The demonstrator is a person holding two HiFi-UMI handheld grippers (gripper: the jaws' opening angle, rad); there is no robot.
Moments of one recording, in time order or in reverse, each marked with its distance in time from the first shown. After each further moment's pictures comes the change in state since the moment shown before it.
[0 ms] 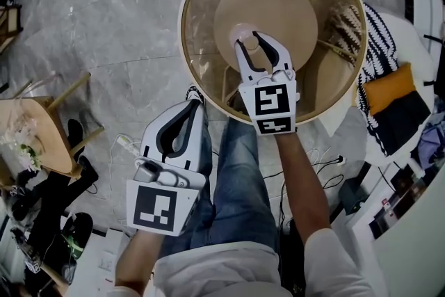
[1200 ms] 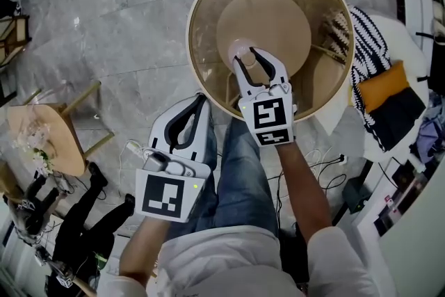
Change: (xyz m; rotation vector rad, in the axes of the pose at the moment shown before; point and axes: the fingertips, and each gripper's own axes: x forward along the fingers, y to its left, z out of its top) left arm -0.019 -0.009 0.055 0.067 -0.044 -0.037; right arm -0.045 0.013 0.044 -0.003 0.002 0.019
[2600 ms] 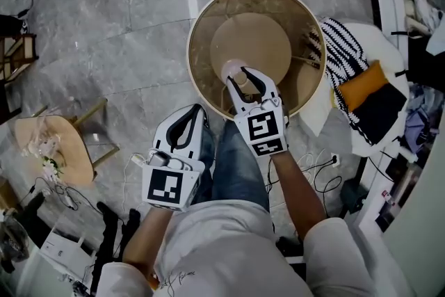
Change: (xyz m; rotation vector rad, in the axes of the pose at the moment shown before) left arm -0.064 -0.023 0.056 0.021 -0.061 -0.025; right arm -0.090 0.018 0.073 -0.005 -0.018 0.011
